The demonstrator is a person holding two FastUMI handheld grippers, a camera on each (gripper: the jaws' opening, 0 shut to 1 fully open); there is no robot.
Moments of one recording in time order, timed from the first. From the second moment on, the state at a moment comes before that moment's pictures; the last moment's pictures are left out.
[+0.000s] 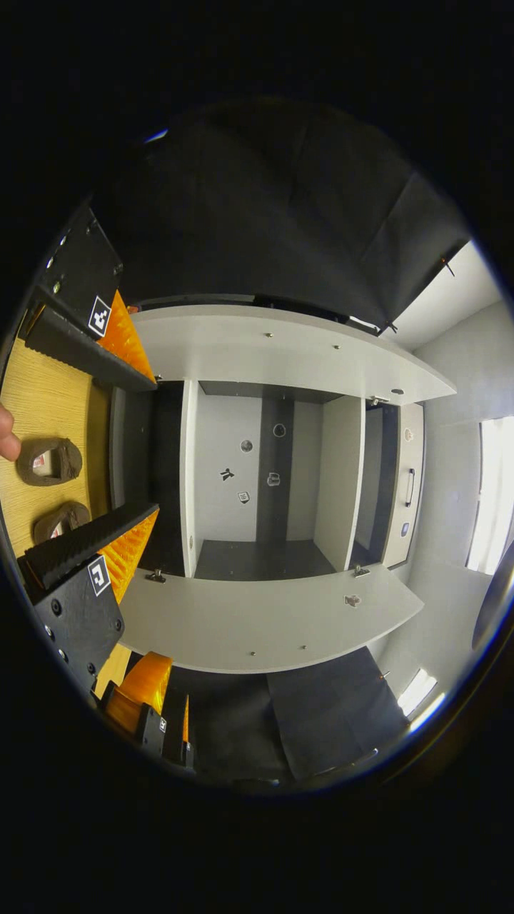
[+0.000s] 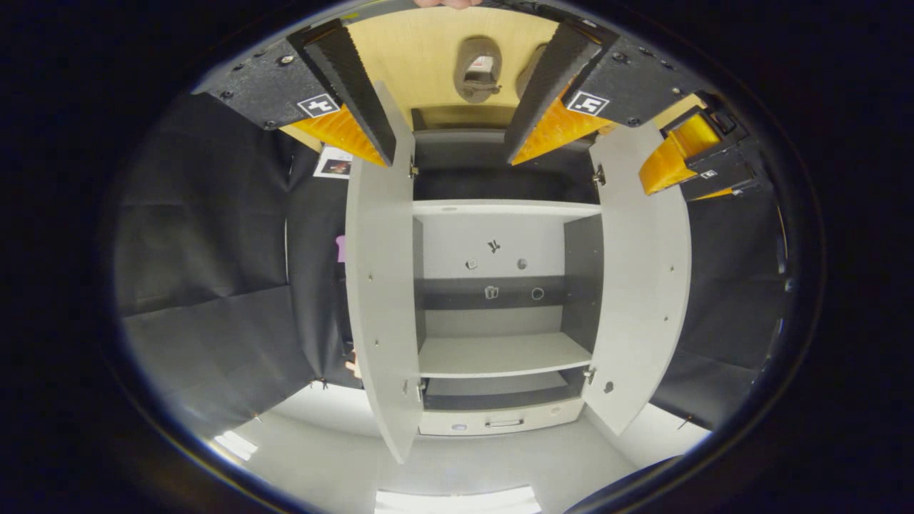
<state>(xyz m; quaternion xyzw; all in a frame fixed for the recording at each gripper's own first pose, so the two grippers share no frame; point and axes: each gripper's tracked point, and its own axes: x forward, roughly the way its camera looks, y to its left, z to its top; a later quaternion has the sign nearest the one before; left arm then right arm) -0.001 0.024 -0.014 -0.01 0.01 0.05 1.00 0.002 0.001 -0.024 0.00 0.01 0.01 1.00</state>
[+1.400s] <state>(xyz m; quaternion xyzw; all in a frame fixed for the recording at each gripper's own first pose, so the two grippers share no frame) -0.004 0.075 -0.023 -0.03 0.02 0.10 0.99 0.134 0.085 -0.324 -0.12 0.35 0.12 0.92</state>
